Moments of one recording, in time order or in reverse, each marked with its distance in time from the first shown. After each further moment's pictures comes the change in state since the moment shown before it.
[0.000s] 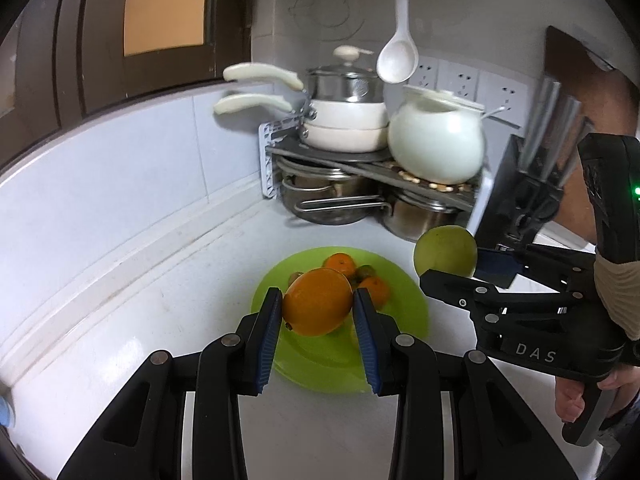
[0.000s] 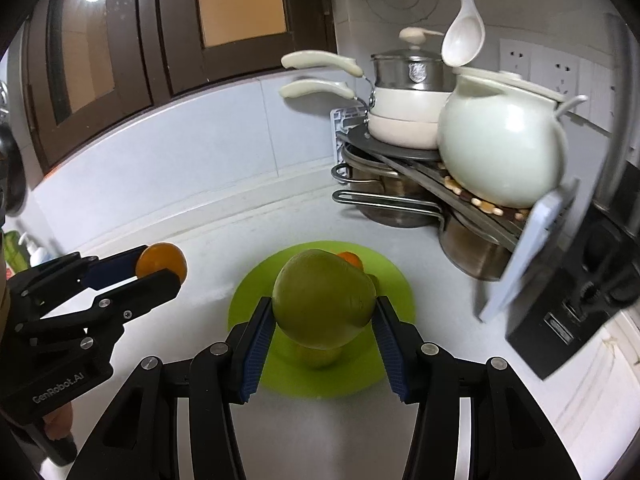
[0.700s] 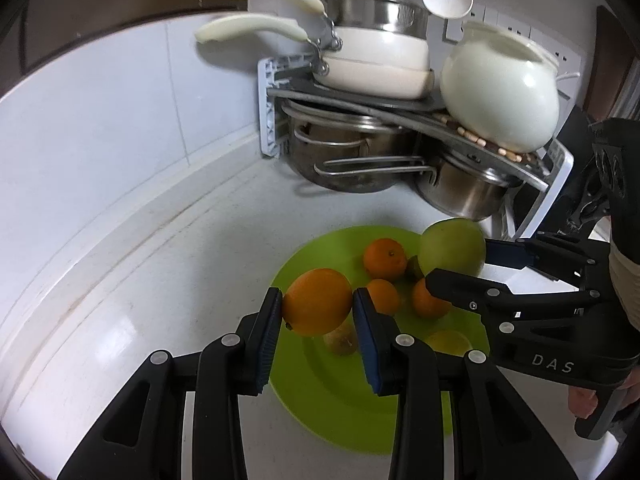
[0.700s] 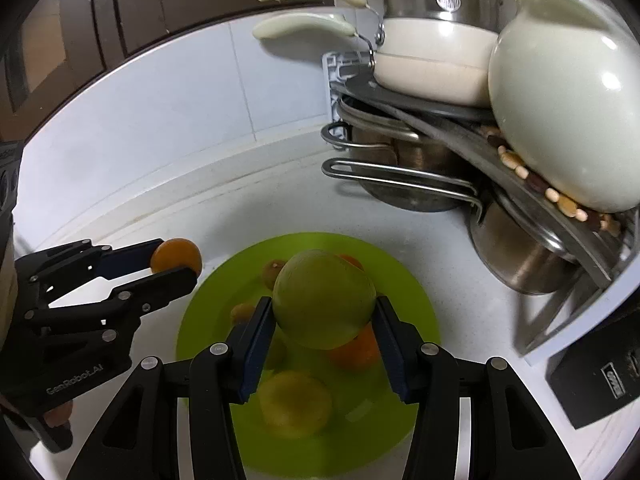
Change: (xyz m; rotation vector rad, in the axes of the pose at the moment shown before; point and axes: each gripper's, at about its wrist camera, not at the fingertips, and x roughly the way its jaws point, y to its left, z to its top) left arm 0.116 0.038 0.013 0.013 0.160 -0.043; right arm 0.108 -0.014 0.021 0.012 0.139 0.000
